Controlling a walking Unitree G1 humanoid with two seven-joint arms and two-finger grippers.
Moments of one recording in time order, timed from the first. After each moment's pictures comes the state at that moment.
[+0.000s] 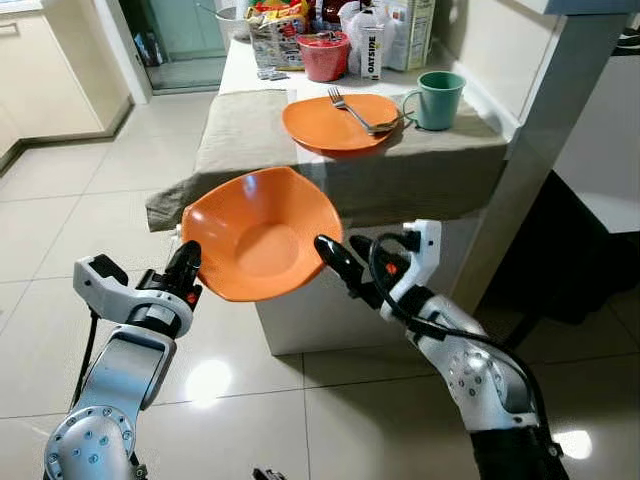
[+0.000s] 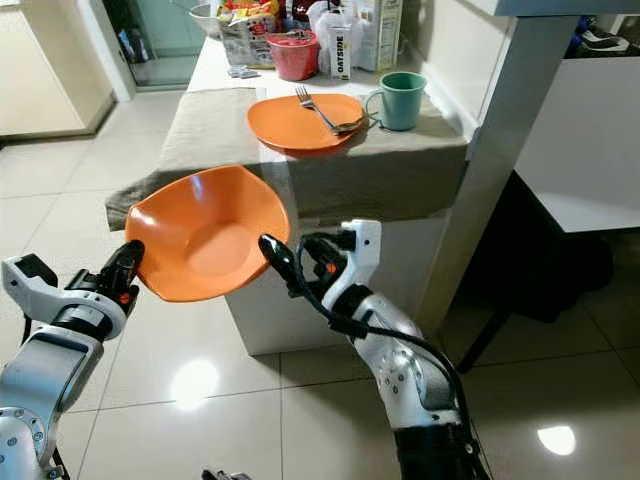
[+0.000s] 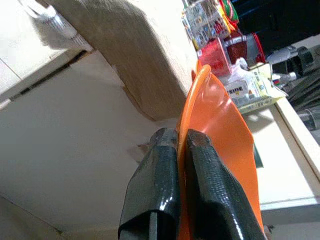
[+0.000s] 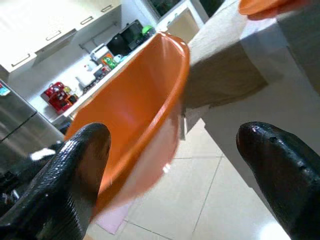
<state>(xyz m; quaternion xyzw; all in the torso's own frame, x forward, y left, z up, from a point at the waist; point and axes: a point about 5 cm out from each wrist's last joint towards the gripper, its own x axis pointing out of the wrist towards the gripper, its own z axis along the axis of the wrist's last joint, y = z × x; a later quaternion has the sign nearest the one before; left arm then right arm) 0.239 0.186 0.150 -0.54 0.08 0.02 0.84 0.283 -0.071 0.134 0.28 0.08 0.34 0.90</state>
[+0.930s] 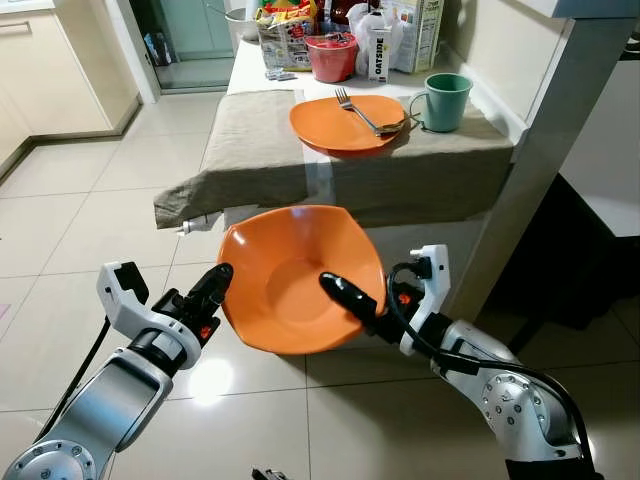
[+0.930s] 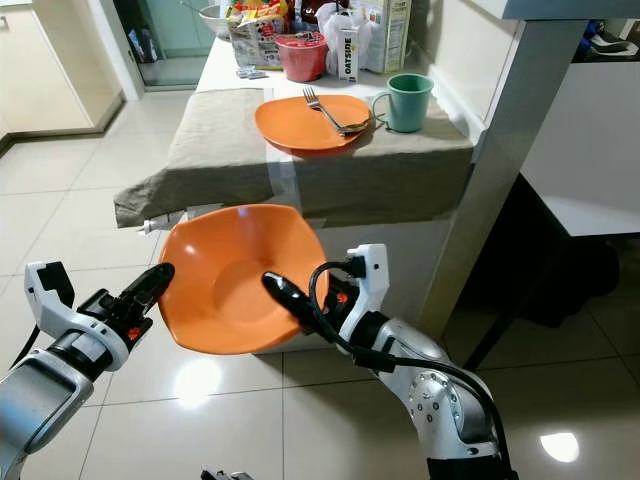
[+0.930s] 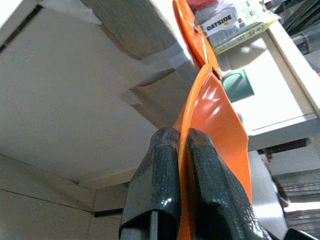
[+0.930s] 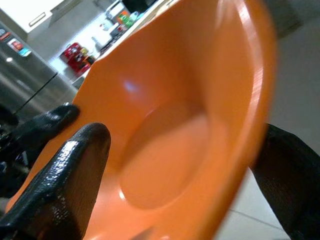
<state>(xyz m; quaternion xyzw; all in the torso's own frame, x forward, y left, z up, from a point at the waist) 0.209 0.175 0.158 -0.49 0.16 -0.08 0.85 0.250 -0.089 0.123 0.27 0.16 0.39 0.87</state>
